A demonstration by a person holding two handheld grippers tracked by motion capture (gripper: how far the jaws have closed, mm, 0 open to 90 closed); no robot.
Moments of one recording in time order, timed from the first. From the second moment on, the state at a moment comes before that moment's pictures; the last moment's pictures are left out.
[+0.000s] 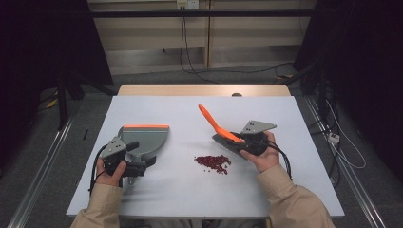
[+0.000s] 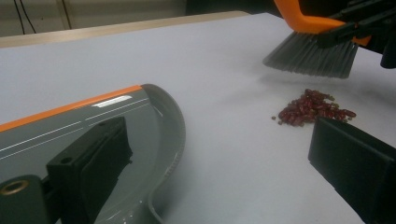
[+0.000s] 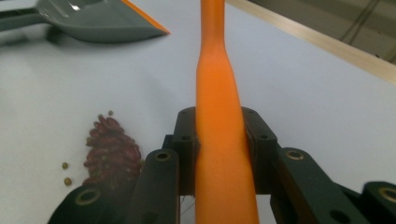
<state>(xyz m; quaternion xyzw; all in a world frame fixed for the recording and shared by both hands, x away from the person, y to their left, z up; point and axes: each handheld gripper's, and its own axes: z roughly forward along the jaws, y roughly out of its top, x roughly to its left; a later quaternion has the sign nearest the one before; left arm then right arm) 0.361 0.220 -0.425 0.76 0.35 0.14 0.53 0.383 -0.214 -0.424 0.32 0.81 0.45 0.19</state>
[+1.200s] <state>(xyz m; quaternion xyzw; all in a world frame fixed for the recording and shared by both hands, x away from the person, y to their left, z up) 0.363 0.214 -0.421 0.76 0.33 0.13 0.54 0.359 -0.186 -0.416 0.51 0.75 0.37 0.20</state>
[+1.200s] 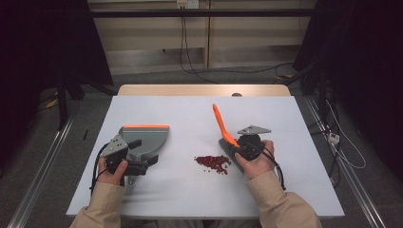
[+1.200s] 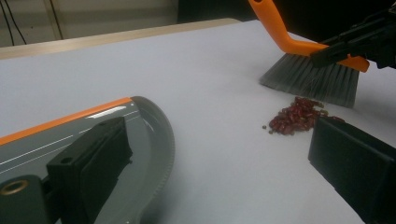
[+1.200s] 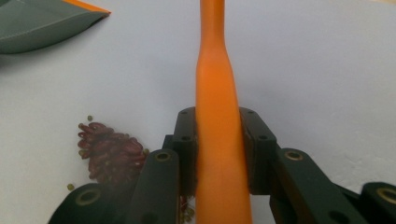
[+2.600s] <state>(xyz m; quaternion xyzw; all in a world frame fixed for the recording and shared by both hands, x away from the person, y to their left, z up) 0.364 0.207 -0.419 0.77 0.32 0.13 0.54 0.354 -0.137 -0.421 0.53 0.72 0.38 0.23</state>
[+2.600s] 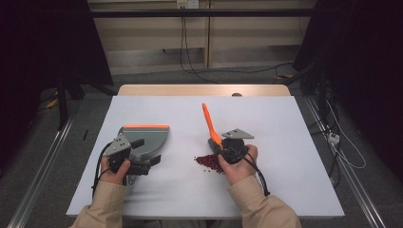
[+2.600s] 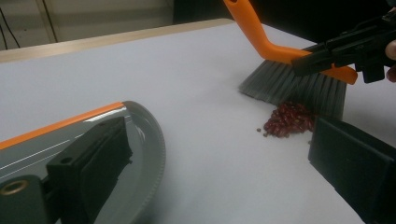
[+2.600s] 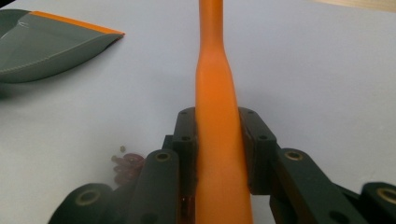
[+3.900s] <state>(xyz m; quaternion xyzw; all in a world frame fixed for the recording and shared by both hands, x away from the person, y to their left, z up) 0.366 0.206 -0.421 0.77 0.32 0.13 0.54 0.356 -0.143 -0.413 0.52 0.72 0.40 0.23</state>
